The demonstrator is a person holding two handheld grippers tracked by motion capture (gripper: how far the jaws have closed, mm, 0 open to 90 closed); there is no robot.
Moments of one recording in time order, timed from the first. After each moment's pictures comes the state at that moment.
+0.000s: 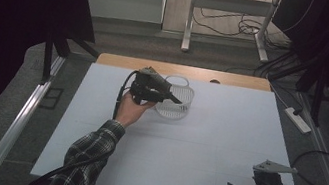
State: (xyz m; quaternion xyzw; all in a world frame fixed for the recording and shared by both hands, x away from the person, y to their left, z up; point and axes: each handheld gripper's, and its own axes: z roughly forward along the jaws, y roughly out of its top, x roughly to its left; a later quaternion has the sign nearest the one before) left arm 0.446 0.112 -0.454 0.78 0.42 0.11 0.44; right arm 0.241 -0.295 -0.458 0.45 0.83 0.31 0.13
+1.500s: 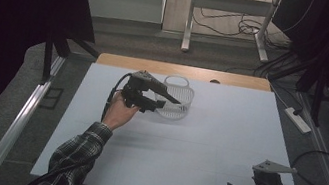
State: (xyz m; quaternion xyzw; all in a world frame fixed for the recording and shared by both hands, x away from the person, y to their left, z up) left arm 0.424 0.133 -0.449 0.81 0.38 0.09 0.43; right arm 0.241 -0.294 -0.458 0.45 0.83 0.30 0.13
